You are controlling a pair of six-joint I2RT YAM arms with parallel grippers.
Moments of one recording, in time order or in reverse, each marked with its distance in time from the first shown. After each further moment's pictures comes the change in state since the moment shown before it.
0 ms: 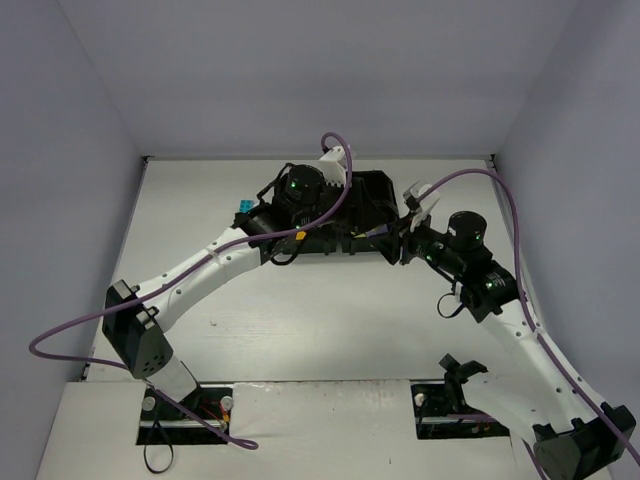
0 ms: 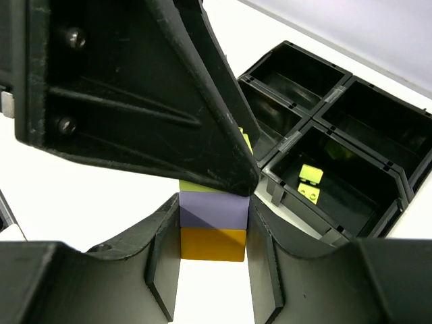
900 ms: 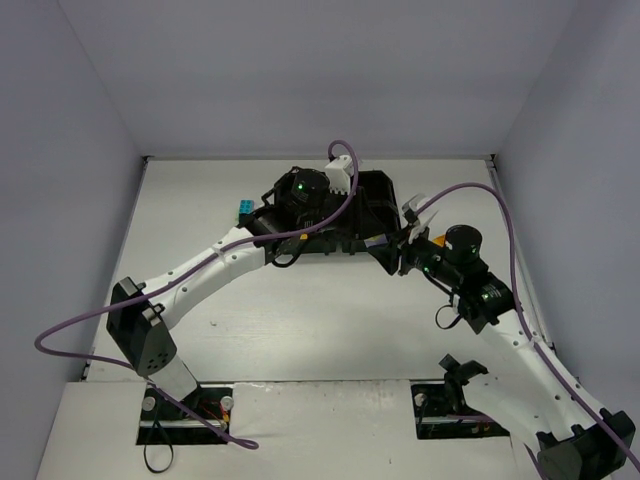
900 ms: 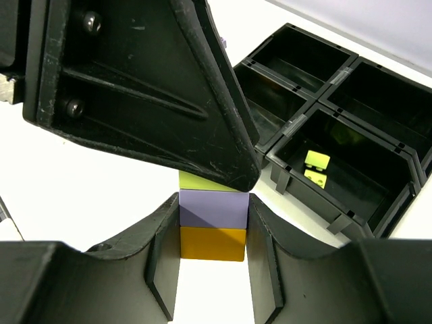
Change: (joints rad) left arm 0.000 0.022 0.000 -0.064 0.029 0.005; right arm 0.012 -0.054 -0.116 0.049 0.034 0.011
